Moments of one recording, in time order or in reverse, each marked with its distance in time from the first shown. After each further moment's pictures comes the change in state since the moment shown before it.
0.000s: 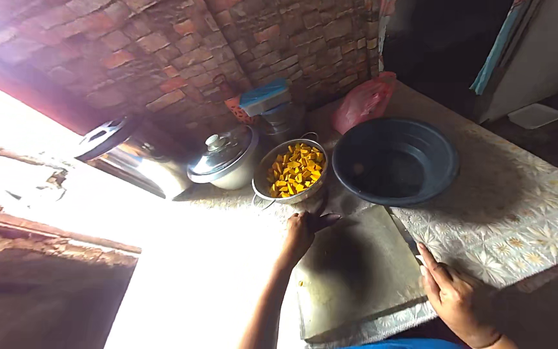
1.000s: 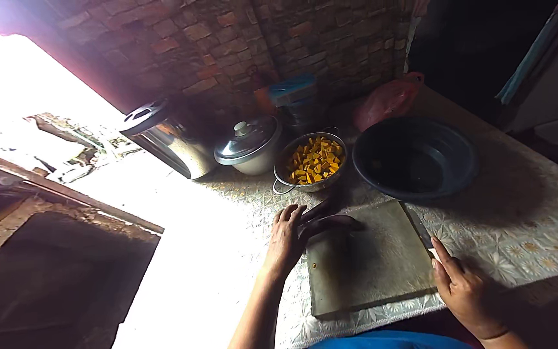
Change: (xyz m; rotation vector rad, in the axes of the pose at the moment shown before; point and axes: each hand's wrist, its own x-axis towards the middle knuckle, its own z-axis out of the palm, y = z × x) left_hand -0.045 -0.071 0.030 -0.144 0.562 0.239; right_hand 0.001 0.000 0.003 0.013 0.005 -0.003
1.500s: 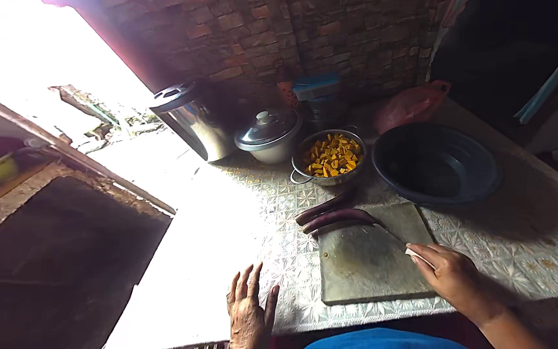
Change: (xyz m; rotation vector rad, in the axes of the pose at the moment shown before) left_hand -0.195 -0.039 -0.007 0.222 0.387 -0.251; right_hand 0.047 -0.034 0.002 0.271 -0.264 -0.212
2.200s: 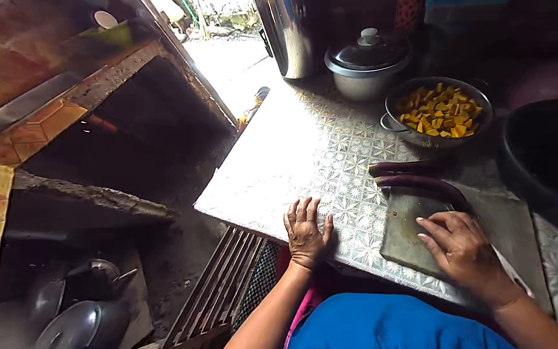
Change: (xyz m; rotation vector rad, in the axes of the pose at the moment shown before) left_hand -0.016 -0.008 0.022 0.131 0.095 -0.254; right_hand 0.049 -0.081 0.058 0.126 -0.245 -0.378
